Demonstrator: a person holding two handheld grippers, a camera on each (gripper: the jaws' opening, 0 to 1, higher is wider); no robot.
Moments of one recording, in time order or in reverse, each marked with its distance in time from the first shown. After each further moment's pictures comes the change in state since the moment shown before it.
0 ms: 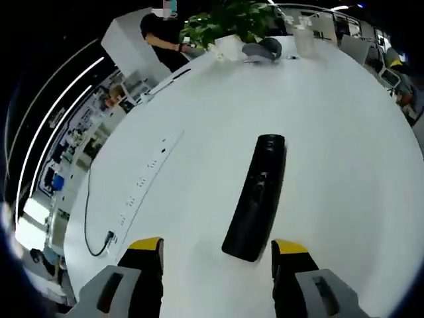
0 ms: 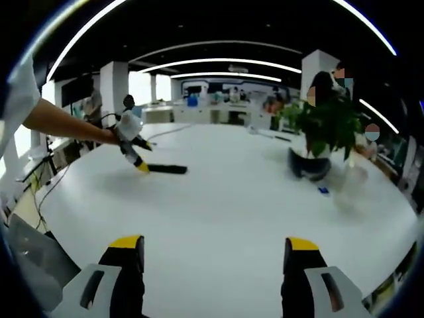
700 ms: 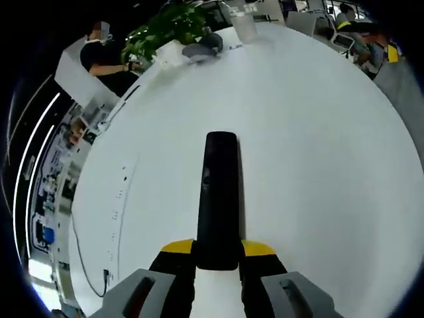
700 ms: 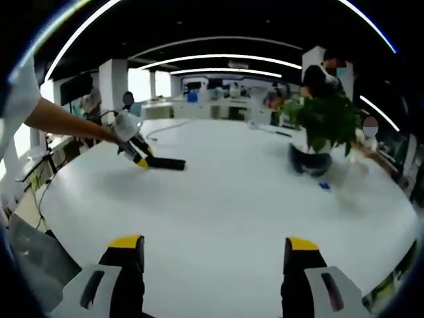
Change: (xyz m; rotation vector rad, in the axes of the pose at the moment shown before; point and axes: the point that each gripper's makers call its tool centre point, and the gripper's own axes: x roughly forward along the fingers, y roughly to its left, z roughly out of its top) left arm 0.004 -0.038 0.006 0.387 0.005 -0.170; right arm 0.003 -0.001 -0.008 0.006 0.038 -0.003
